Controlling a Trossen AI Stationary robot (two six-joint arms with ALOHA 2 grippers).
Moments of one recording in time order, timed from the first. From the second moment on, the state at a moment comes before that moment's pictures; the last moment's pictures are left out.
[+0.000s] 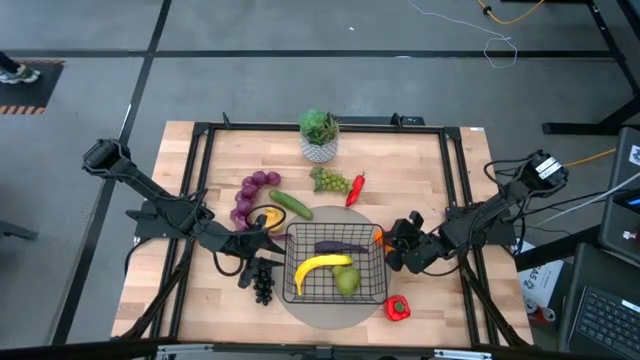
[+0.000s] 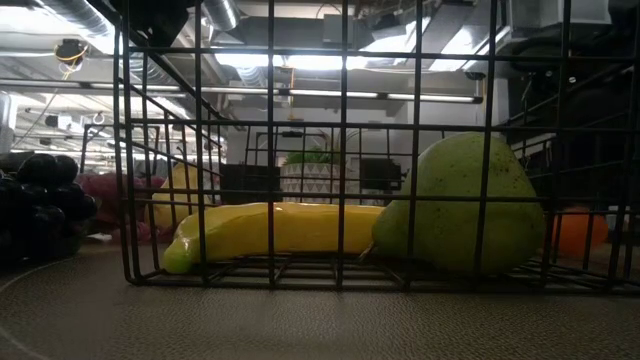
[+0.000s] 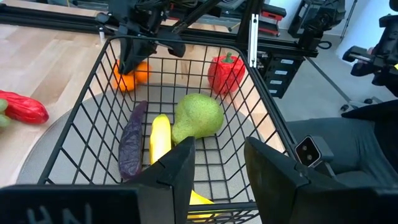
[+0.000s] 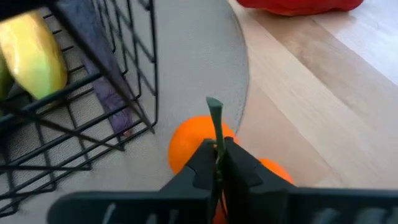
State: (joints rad) left arm -0.55 1.13 0.60 0.26 -0.38 -0.30; right arm 0.58 1.34 0.45 -0.19 0.67 0.99
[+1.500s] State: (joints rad) left arm -0.54 1.13 0.60 0.26 -0.41 -0.30; right arm 0.57 1.30 1.06 -0.12 0.69 0.13
